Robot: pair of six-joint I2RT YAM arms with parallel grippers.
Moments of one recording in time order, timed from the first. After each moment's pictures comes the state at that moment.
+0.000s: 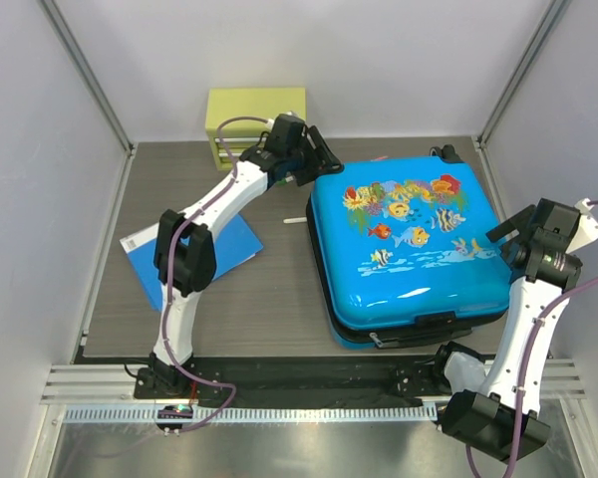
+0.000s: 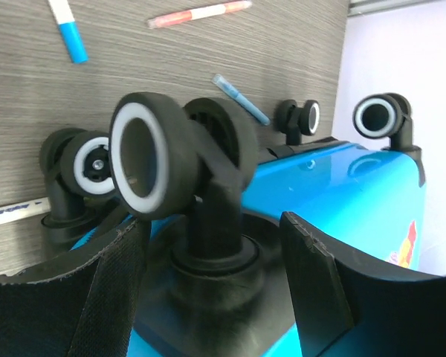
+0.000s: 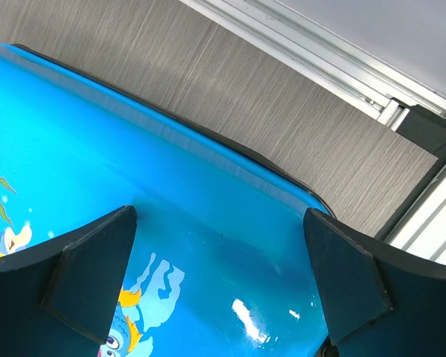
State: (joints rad) left arm -0.55 2.13 1.98 -0.44 0.12 -0.95; right arm -0.47 0.91 1.11 -0.98 0.20 0.53
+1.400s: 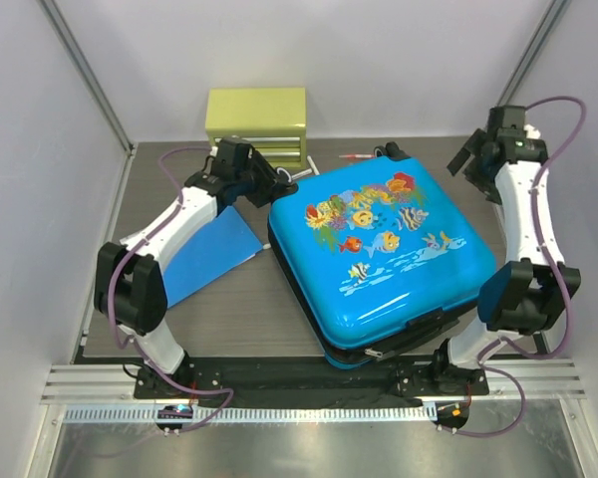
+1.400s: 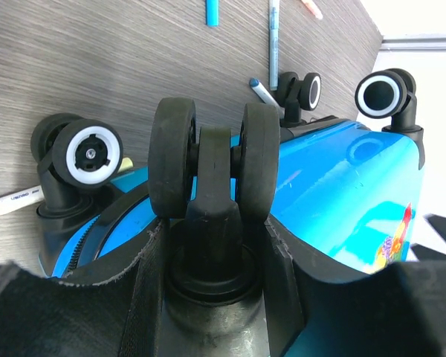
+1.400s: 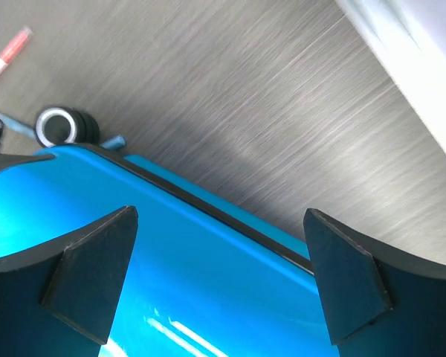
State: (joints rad) left arm -0.40 1.70 1.43 -0.39 0.14 -1.02; right arm -0.14 1.64 1.68 -0.97 0.22 0.53
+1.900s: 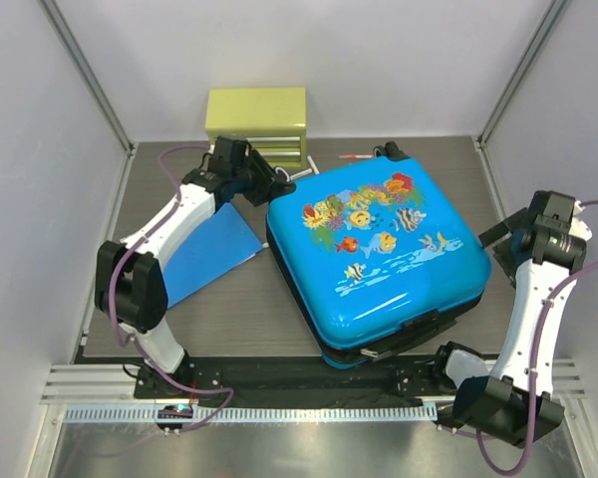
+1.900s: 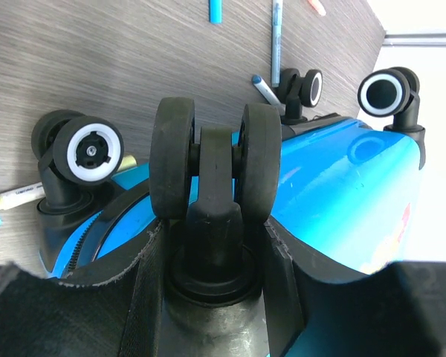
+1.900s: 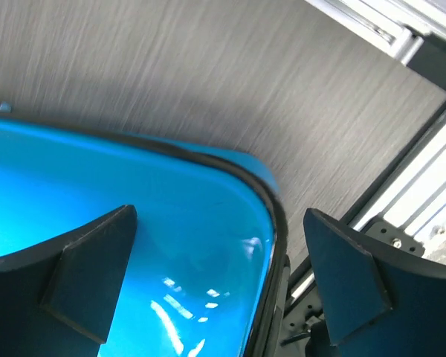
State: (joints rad) left arm -0.38 1.71 1.45 -0.42 0.18 -1.01; right arm -0.43 1.05 1.24 -1.19 0.16 0.59
